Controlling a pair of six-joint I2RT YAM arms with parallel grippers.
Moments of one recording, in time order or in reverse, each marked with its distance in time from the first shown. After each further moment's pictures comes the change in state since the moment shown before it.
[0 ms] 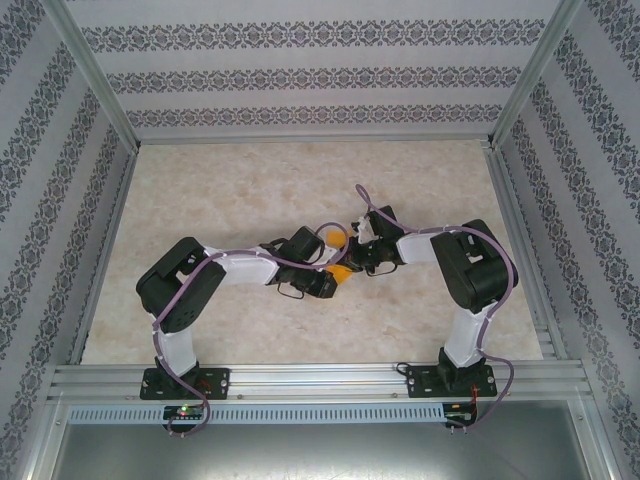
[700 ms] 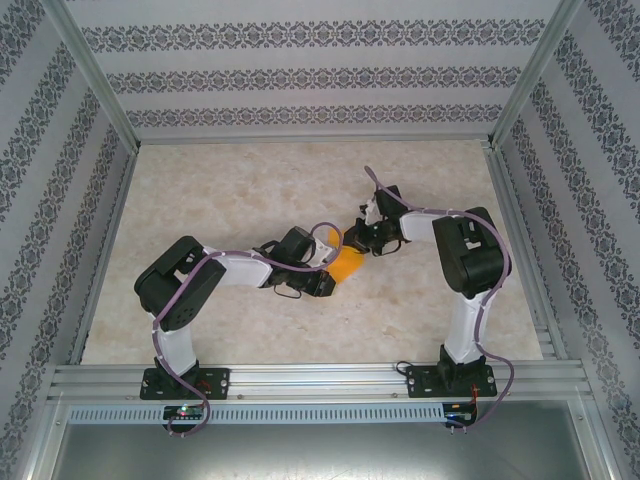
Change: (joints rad) left arm 0.045 0.003 -0.079 0.167 0.096 0.021; right arm -0.105 0.116 0.240 -0.217 0.028 -0.083
